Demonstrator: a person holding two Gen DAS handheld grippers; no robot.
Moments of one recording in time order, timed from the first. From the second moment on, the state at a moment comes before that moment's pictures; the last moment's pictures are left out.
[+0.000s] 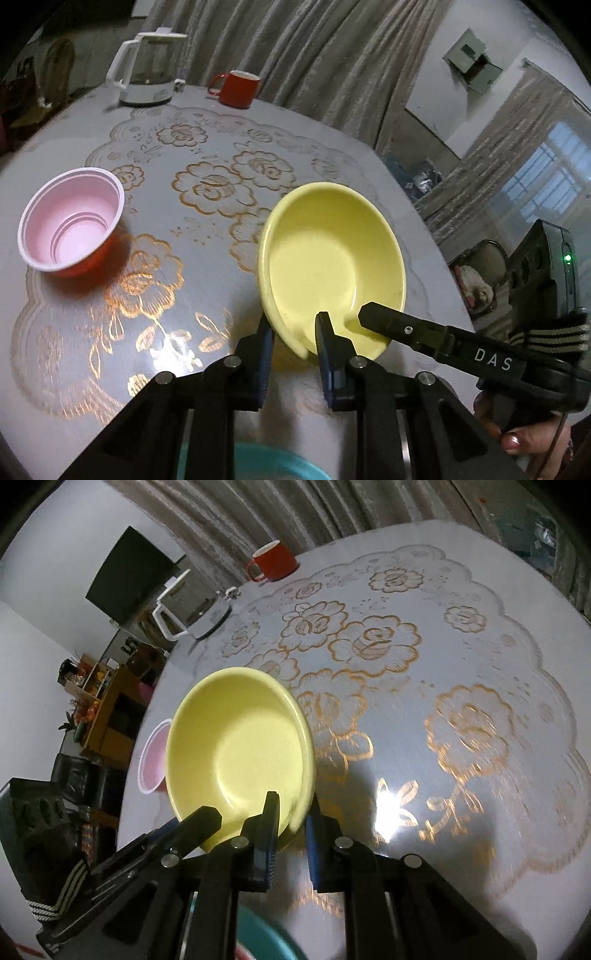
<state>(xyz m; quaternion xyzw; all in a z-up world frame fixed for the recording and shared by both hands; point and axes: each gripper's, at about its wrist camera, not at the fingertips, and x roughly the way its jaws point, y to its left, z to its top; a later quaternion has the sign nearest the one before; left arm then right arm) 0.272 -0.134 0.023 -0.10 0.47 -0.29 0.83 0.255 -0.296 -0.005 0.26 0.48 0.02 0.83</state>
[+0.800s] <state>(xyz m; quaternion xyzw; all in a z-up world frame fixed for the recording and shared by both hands) 0.146 -0.145 0.047 -0.10 0.43 -0.35 0.83 0.104 -0.309 0.023 0.31 0.41 0.02 0.86</state>
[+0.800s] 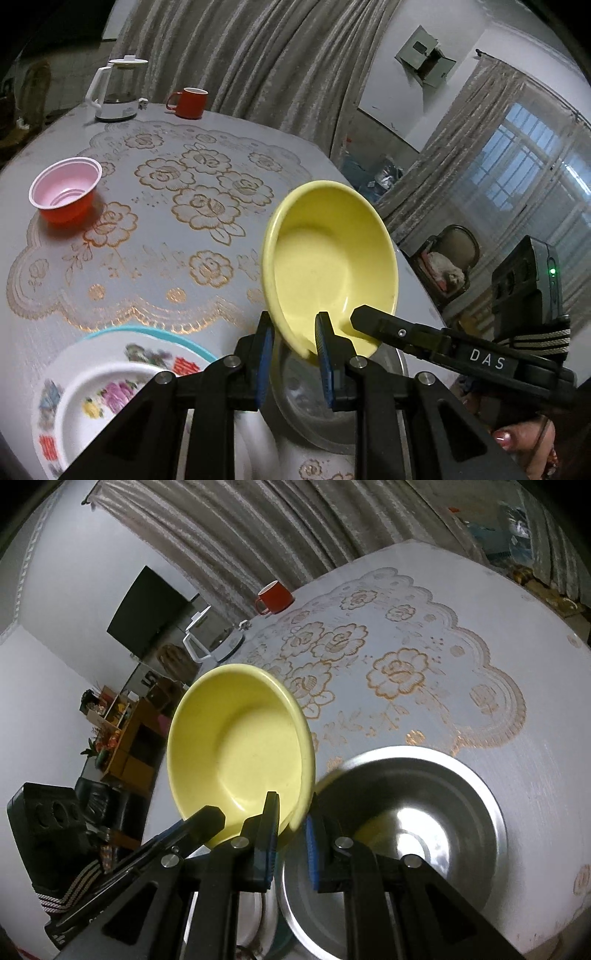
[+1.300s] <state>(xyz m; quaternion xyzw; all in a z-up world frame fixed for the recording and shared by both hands) 0.104 -0.174 0.021 -0.08 0.45 -0.38 0.80 0.050 -0.328 0.007 0.32 0.40 -0.01 0.86</state>
